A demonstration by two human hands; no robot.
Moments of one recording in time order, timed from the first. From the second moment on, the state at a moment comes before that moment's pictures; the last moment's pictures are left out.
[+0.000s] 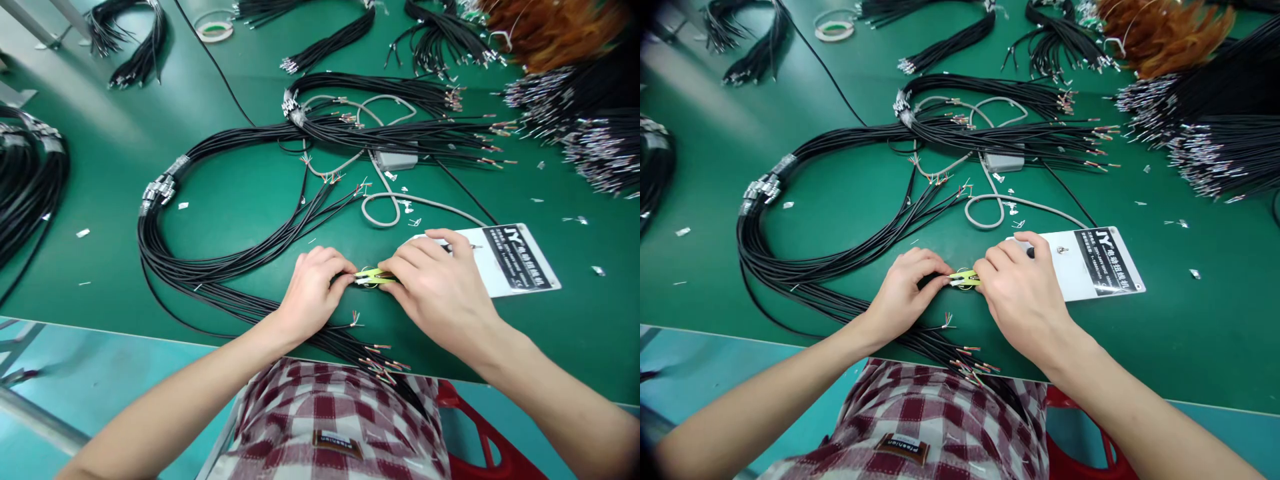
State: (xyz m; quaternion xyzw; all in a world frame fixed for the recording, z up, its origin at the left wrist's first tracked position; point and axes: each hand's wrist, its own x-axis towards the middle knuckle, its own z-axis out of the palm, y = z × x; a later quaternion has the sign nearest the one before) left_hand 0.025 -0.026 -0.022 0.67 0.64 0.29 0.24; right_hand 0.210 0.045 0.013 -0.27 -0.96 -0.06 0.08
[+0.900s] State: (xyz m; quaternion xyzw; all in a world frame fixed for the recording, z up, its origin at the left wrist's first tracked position) left_hand 0.017 -0.019 -0.023 0.73 0.62 0.21 0.19; right_hand 0.209 0.043 0.012 -0.28 -0.95 -0.06 0.10
